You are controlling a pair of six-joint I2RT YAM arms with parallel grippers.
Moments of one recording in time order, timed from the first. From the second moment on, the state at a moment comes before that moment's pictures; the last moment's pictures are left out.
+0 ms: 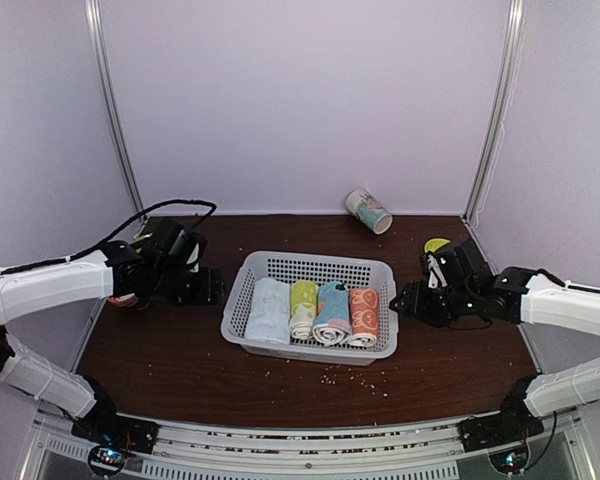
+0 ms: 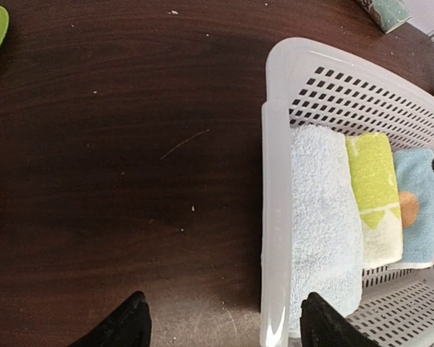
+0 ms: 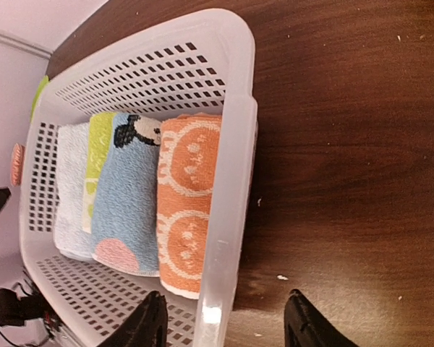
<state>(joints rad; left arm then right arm) -0.69 1.30 0.92 -0.51 -0.13 -0.62 0.66 1.13 0.70 -0.36 -0.04 0.82</state>
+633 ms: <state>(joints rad) -0.61 1.52 1.00 -0.36 0.10 -0.50 0.63 1.38 0.93 -0.46 -0.02 0.71</state>
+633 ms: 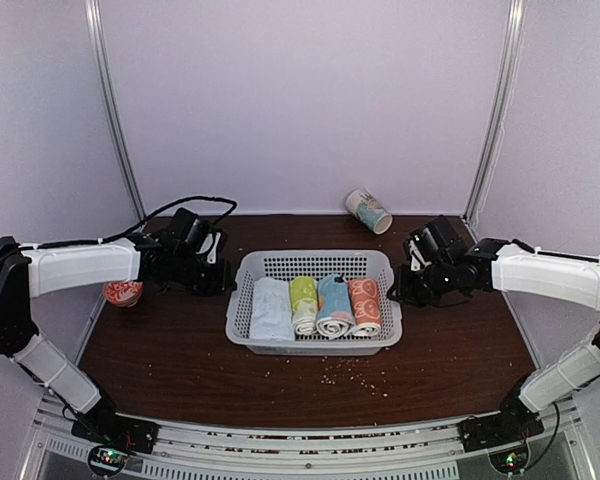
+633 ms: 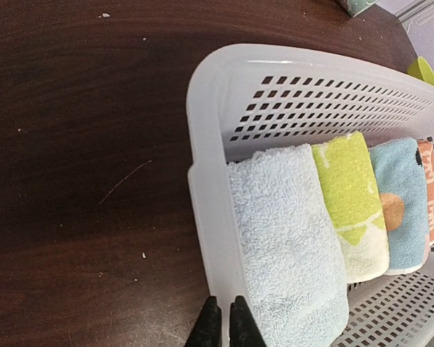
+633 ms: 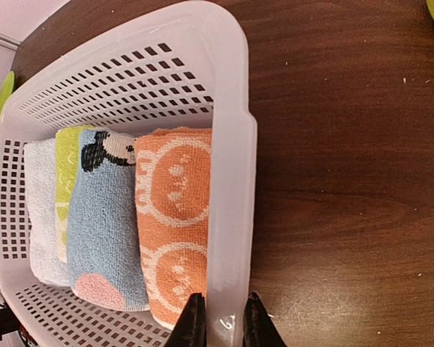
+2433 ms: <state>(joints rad) -0.65 1.46 0.89 -0.25 0.18 -0.60 0.87 1.86 1.37 -0.59 -0.14 0.68</state>
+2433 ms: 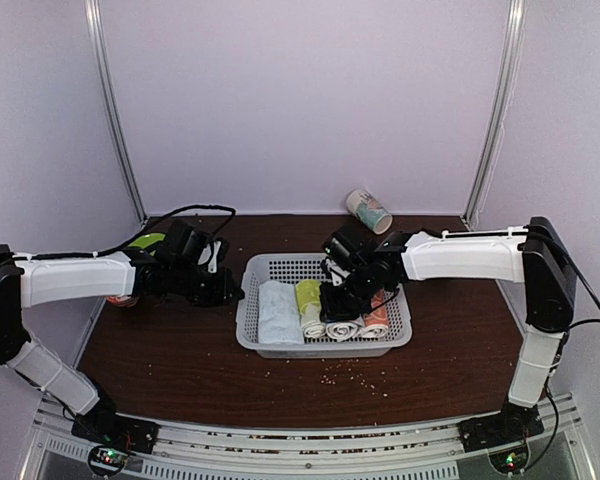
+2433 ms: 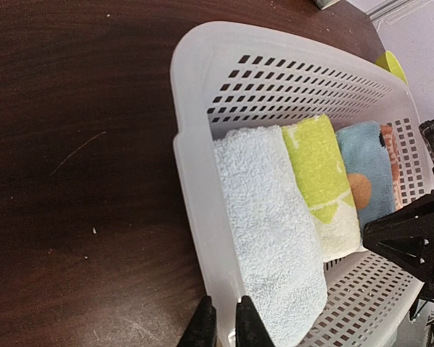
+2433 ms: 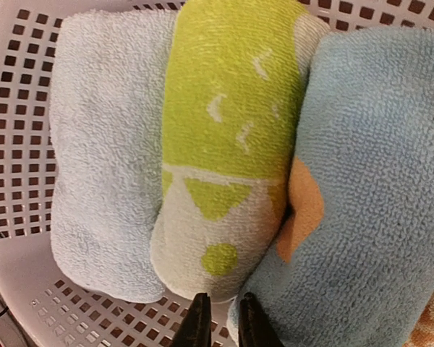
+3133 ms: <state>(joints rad) -0.65 1.46 0.89 -0.25 0.18 -0.60 0.76 1.57 1.25 -0.65 -0.12 0.67</state>
